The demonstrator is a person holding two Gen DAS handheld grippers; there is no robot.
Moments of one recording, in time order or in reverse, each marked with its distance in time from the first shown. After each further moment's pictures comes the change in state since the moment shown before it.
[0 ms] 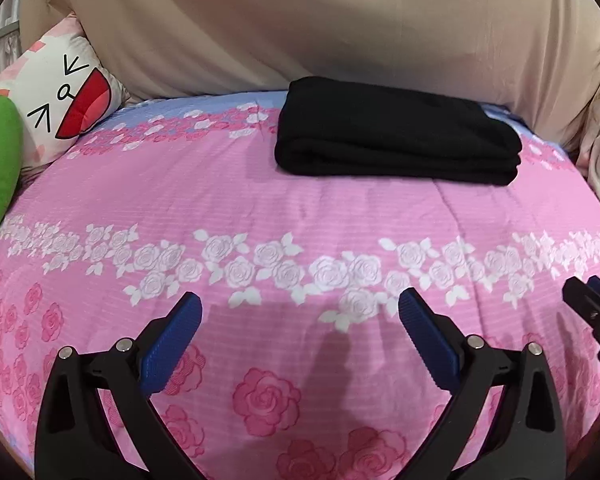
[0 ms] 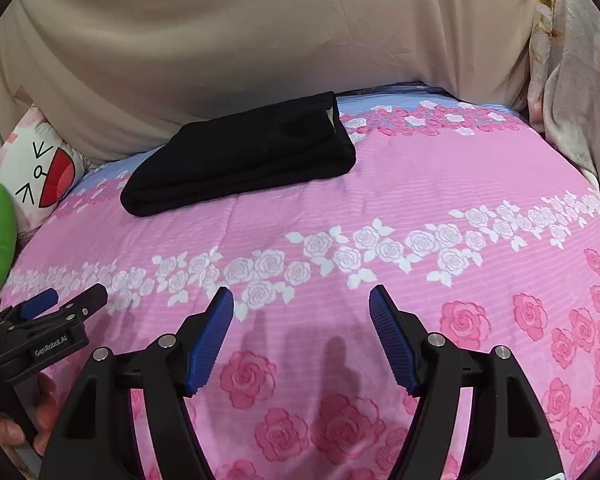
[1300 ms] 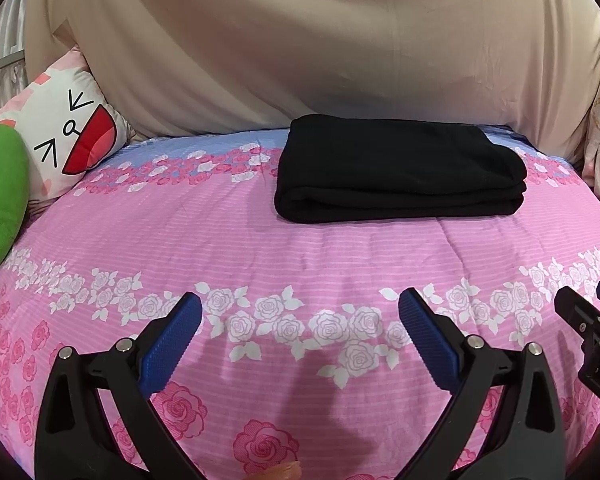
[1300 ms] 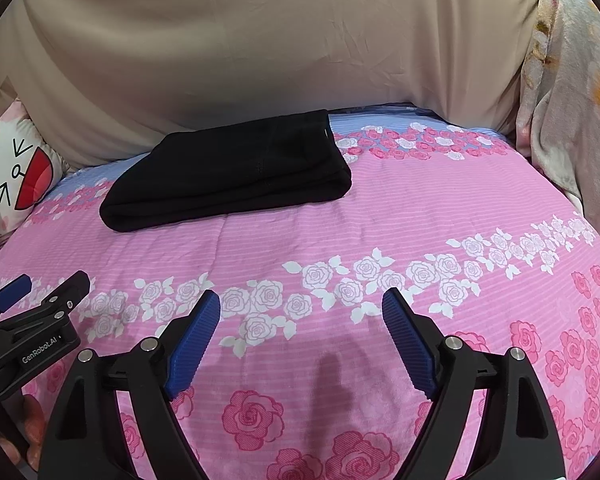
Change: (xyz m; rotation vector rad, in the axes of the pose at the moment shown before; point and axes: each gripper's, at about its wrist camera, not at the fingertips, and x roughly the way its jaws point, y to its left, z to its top) left arm 0.001 -0.008 0.017 0.039 -0.114 0.056; right arm 0.010 0.019 0.011 -0.033 -0.047 -0.110
